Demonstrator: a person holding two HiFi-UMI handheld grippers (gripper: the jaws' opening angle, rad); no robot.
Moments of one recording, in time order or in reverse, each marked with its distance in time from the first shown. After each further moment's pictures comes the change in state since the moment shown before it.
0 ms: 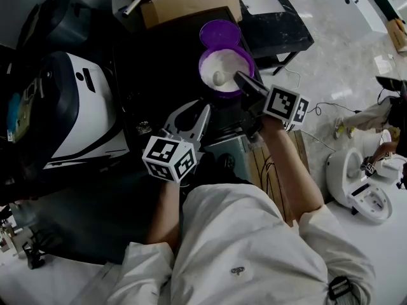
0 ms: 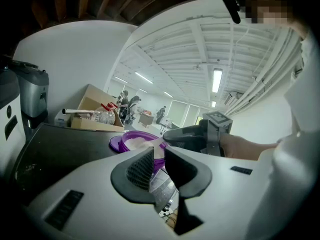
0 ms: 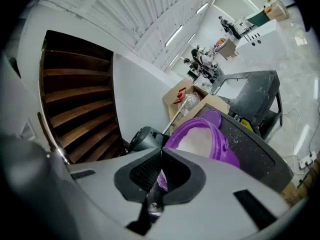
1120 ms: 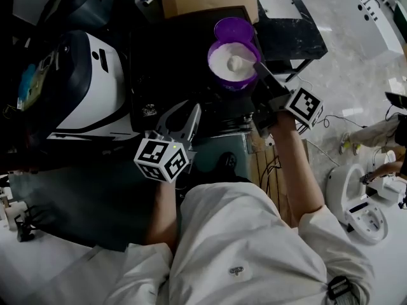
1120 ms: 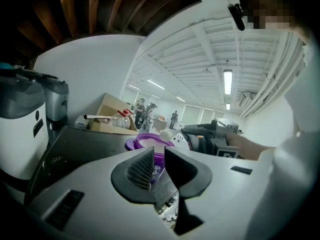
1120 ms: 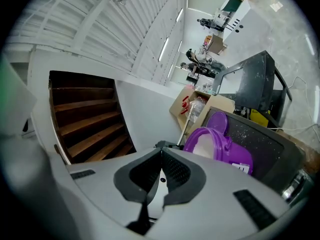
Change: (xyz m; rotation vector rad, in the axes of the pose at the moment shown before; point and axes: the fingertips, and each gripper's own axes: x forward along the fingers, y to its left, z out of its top) left arm -0.054 -0.006 -0.004 -0.016 -0.069 0.177; right arm -0.043 0.012 0.030 0.201 -0.150 0.158
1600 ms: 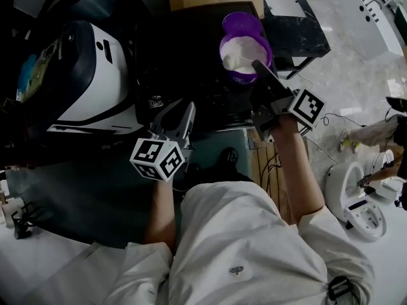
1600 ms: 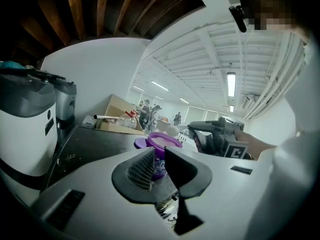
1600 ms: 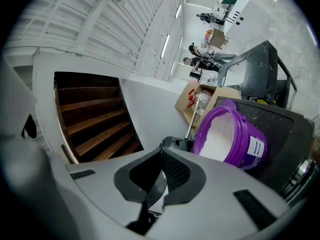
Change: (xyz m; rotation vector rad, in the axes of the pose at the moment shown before) left arm -0.041 0.032 -0.008 -0.026 -0.015 0.038; right arm 0.003 0.036 -0.041 0.014 0.028 0.073
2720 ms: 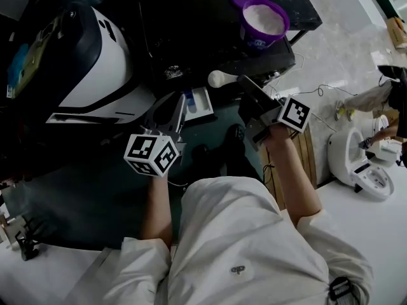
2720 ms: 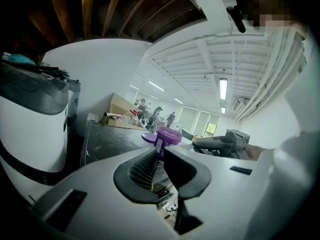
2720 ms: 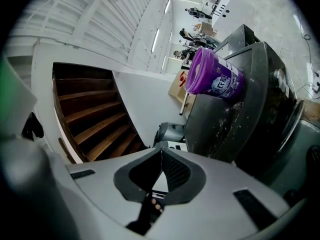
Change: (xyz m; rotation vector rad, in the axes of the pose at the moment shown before) left arm -0.127 0.076 -0.028 -0.010 0.009 -0.086; right arm -0.023 0.022 -0.204 0.092 0.048 -0.057
